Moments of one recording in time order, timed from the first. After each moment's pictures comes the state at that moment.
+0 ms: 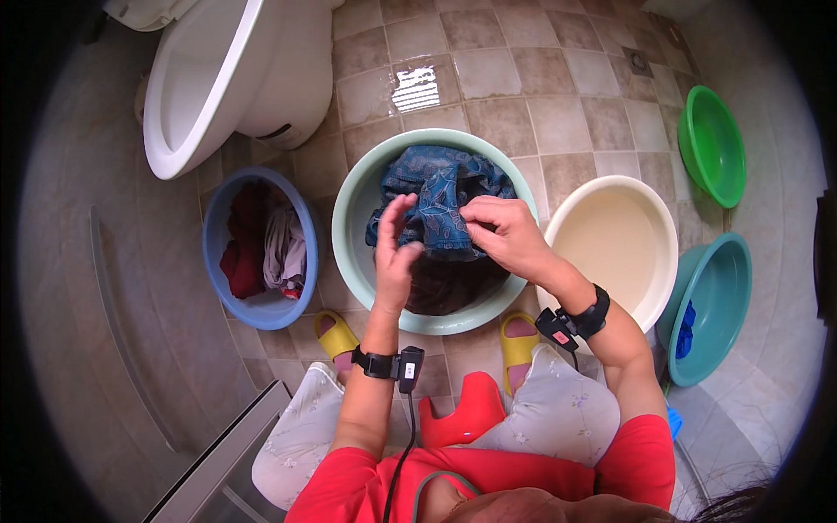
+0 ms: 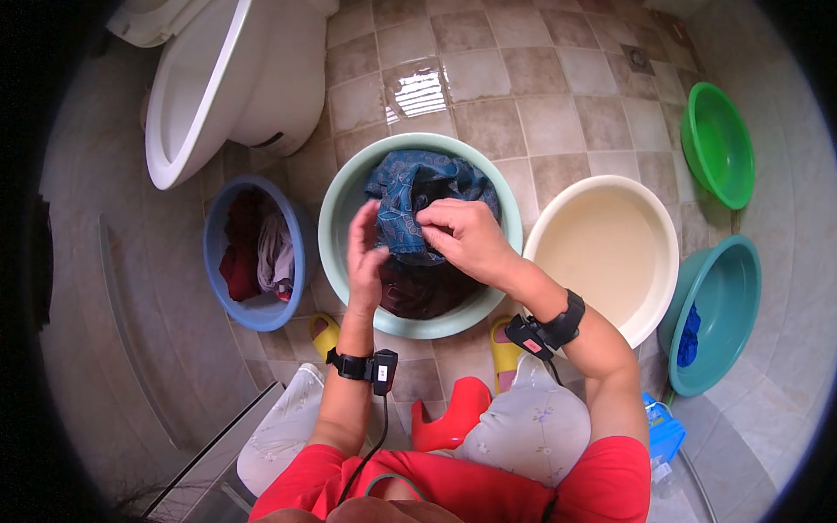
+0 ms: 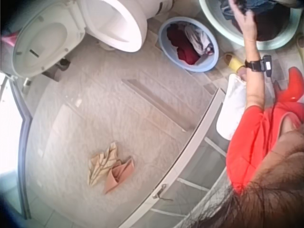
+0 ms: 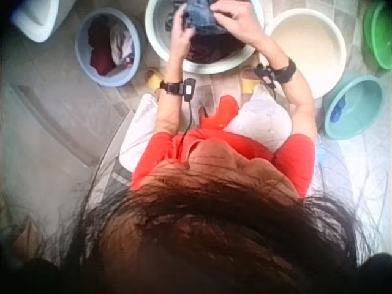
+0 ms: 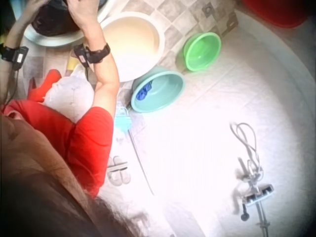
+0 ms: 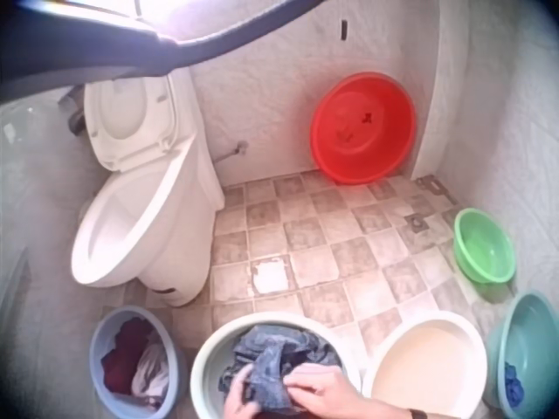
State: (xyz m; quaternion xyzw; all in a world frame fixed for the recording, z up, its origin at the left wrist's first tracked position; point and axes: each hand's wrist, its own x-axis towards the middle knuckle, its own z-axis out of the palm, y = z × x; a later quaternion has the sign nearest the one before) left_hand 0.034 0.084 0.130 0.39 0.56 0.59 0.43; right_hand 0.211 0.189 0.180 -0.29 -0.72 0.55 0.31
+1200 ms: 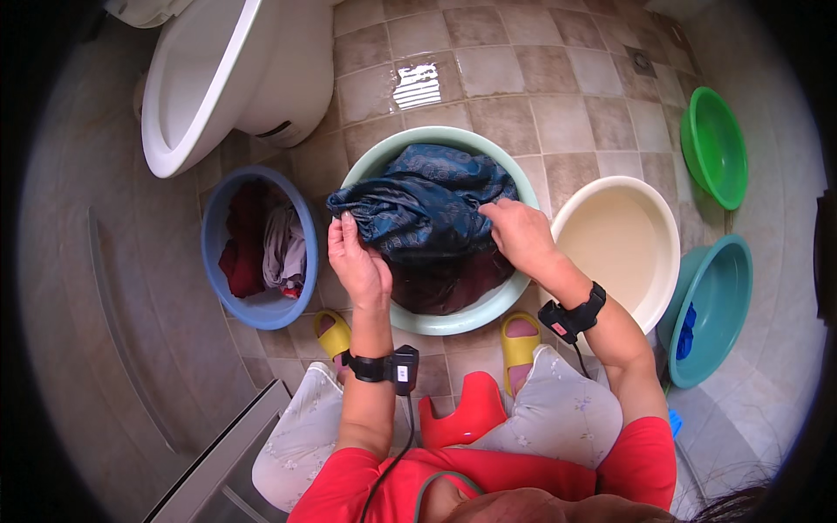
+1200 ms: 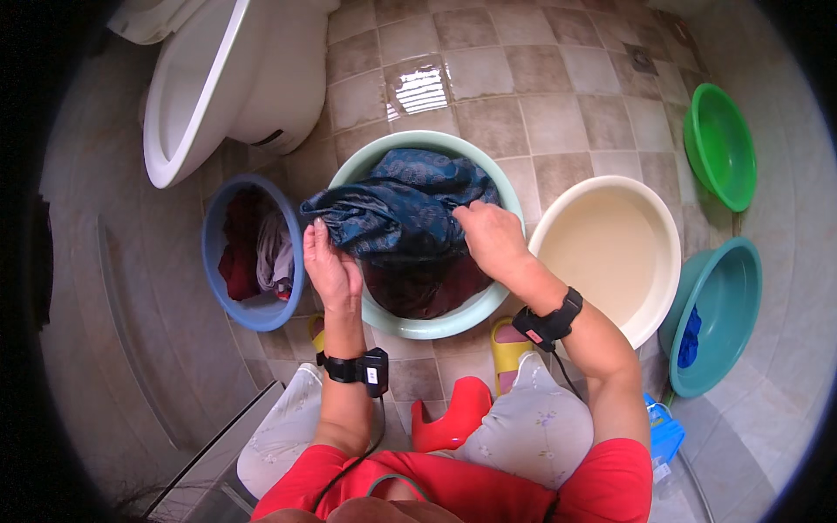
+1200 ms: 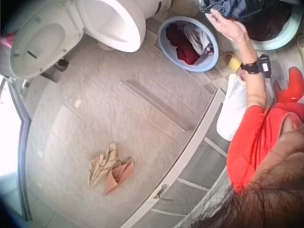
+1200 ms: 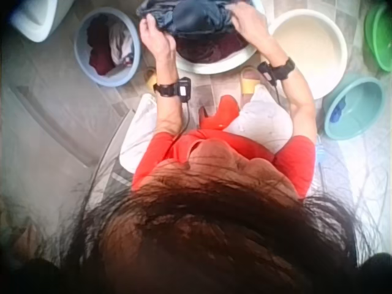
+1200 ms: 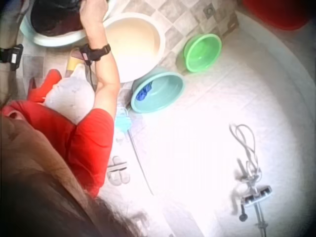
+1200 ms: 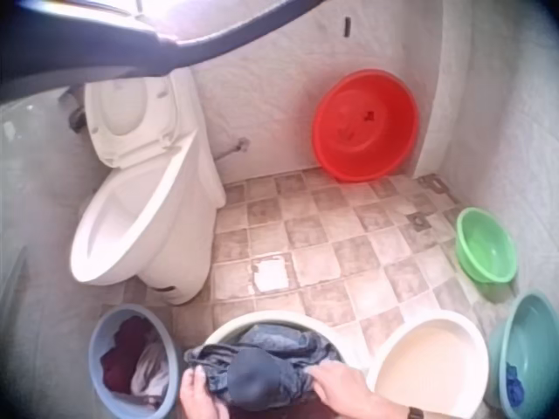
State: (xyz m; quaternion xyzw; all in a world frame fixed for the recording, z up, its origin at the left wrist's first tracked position) left_hand 0.016 0.102 0.148 0.04 0.52 0.79 0.32; right_hand 0.228 0.185 0.134 -0.40 -0.86 0.30 0.14
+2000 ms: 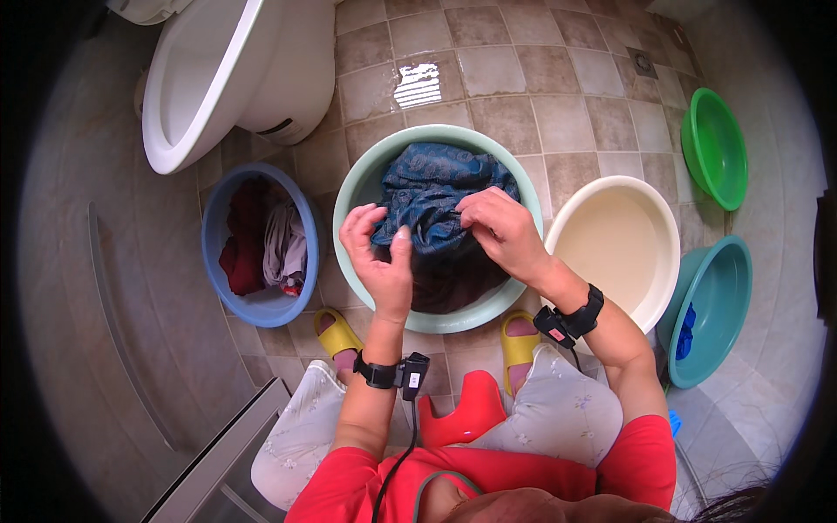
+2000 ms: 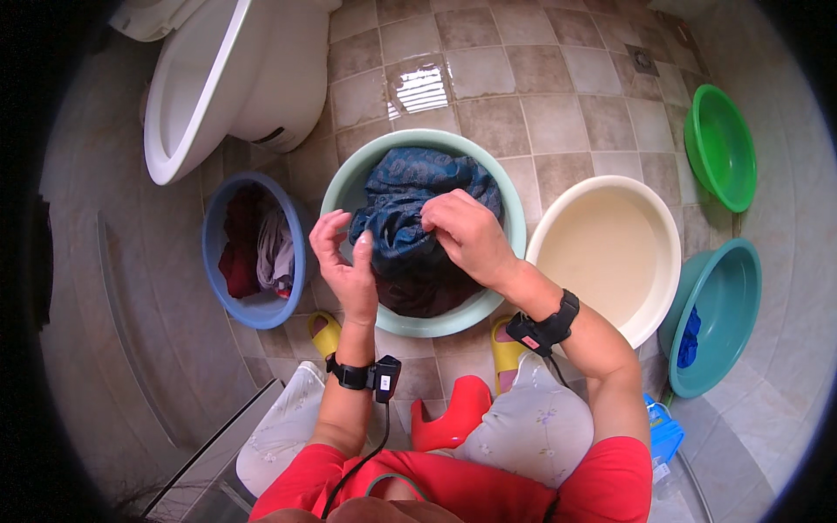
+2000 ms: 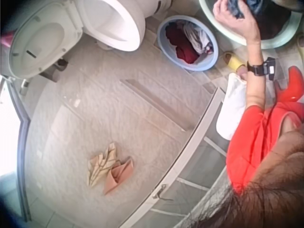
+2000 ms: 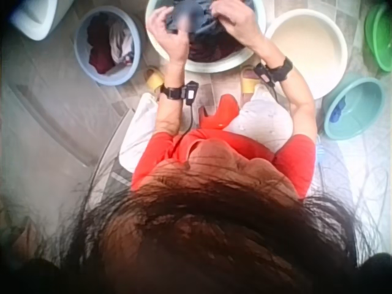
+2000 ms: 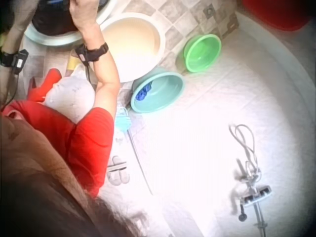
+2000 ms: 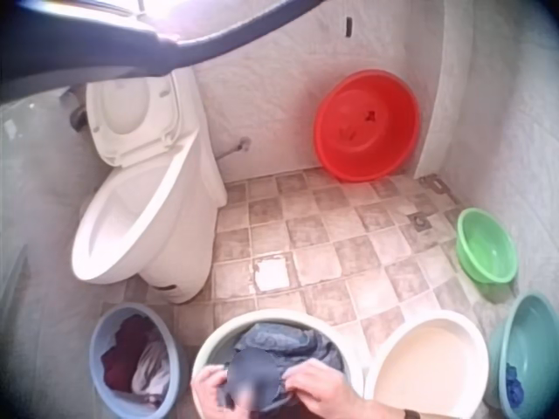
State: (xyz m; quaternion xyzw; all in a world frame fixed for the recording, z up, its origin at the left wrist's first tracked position) left_hand 0.041 0.087 0.163 0.40 0.71 0.56 0.13; right_hand 0.206 0.187 0.157 -0.25 -0.79 0.41 0.37
